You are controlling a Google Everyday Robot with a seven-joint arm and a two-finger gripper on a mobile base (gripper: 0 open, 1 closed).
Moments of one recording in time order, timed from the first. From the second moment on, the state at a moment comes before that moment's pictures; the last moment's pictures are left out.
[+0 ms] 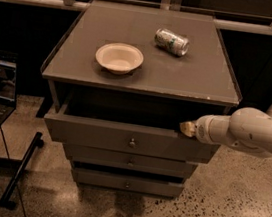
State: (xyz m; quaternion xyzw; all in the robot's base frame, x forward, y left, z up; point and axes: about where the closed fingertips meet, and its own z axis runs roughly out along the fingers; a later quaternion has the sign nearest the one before) arm 0.621 -0.205 0.671 -0.18 0.90 0.14 0.36
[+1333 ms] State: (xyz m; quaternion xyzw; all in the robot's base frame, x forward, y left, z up) arm 0.602 -0.215 0.672 -0.17 0.92 0.14 0.33
